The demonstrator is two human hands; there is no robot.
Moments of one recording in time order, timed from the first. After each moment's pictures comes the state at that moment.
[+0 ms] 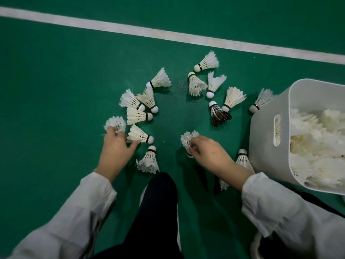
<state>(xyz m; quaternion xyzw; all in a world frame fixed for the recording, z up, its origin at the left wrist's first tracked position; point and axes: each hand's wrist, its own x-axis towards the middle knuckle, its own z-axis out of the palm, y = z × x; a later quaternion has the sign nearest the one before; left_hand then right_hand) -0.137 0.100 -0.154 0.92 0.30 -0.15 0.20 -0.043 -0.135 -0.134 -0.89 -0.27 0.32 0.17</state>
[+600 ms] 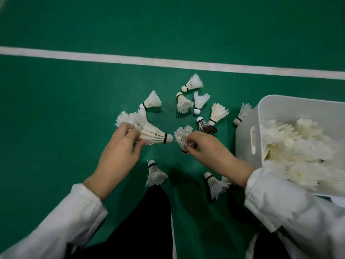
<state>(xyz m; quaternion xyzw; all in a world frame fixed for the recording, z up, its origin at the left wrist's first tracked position) -0.102 0.065 -0.063 0.97 0.11 0.00 0.23 -0.009 -0.149 -0.078 -0.89 -0.34 0.22 0.23</state>
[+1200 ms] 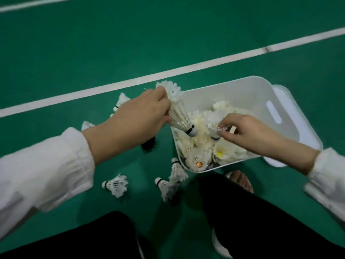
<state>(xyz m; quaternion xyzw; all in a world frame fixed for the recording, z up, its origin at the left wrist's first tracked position) 0.031 -0.149 0.051 0.95 -0.28 -0.04 0.09 0.008 -0.404 0.011 -0.95 -0.16 0.16 0.22</state>
